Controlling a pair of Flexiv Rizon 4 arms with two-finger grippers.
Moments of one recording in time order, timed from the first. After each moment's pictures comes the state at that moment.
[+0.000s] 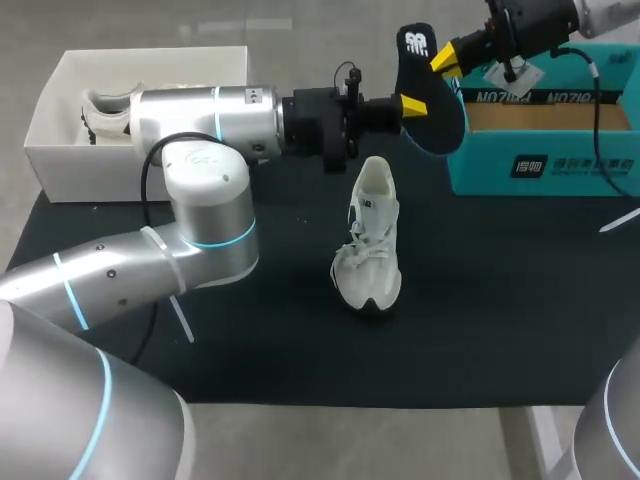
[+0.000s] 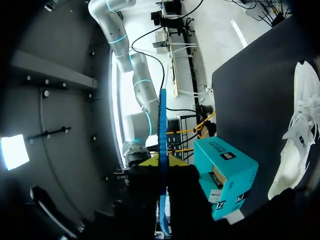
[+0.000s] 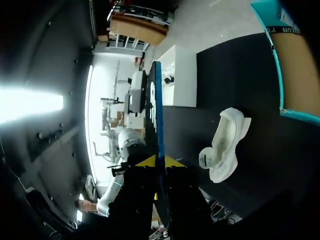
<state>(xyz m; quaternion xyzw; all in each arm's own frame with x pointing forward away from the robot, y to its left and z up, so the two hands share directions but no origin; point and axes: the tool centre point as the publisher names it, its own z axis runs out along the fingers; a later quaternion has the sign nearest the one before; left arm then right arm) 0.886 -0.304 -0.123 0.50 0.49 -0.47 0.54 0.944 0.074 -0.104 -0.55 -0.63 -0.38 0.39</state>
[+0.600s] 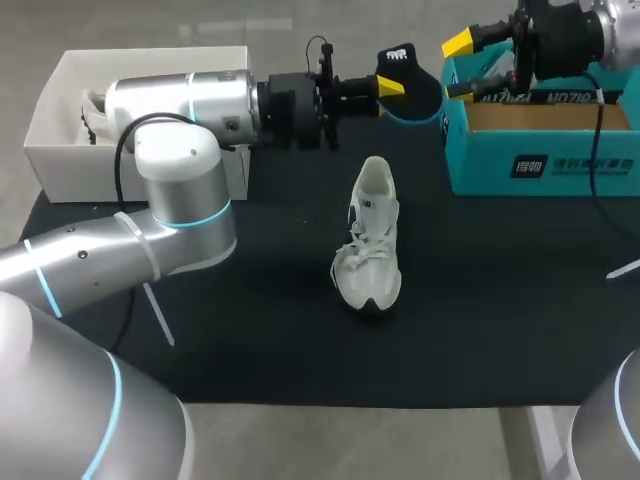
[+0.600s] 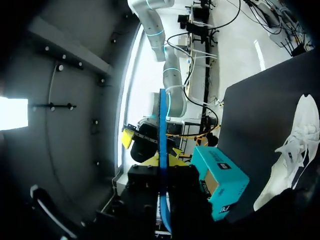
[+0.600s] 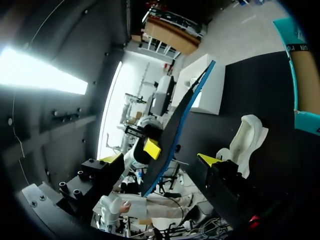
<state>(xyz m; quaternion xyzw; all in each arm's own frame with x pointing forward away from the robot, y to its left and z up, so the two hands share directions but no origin) 0.899 -0.272 -0.101 0.42 0.54 -0.55 0.48 0.888 0.068 -0.080 -0.46 -0.64 -0.48 0.38</state>
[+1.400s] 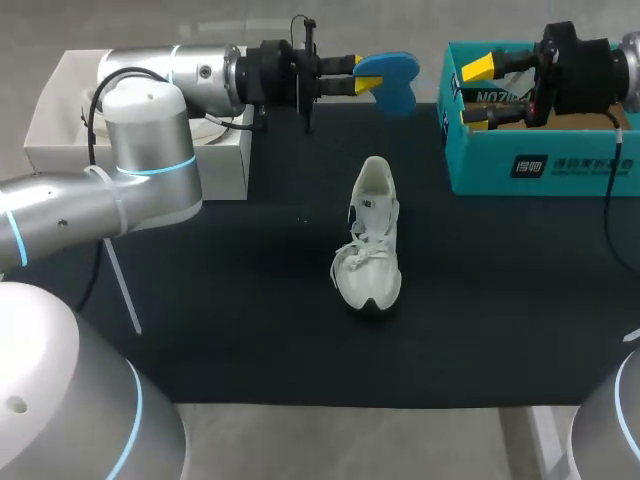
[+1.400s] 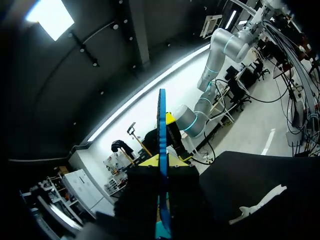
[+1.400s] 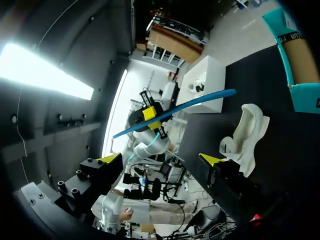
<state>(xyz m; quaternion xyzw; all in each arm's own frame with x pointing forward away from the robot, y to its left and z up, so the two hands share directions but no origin) 0.903 -0.246 -0.085 0.26 0.59 -0.73 0.20 0.847 0.053 -0.087 -0.47 -0.61 -0.52 0.38</state>
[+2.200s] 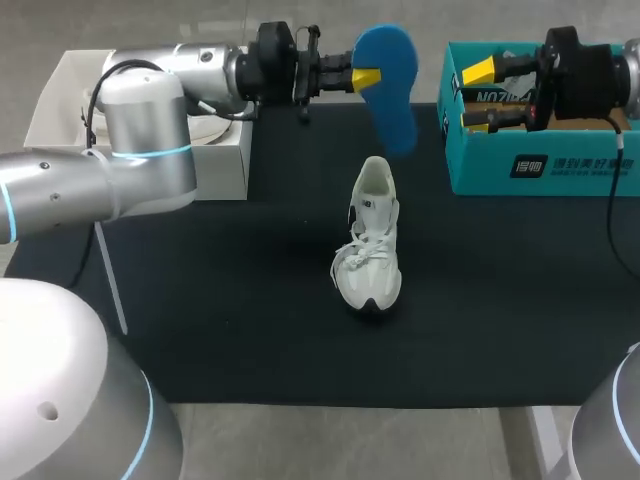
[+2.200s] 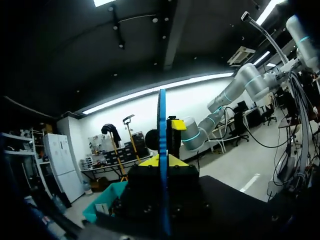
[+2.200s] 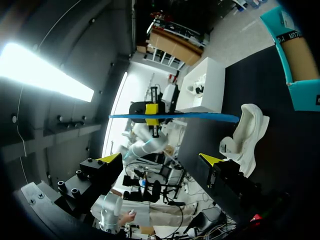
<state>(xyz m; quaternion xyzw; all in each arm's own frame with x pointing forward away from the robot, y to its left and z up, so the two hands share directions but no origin) 0.903 -0.242 -0.084 0.15 0.63 -0.76 0.04 0.844 0.053 -0.089 -0.47 -0.60 -0.53 0.37</state>
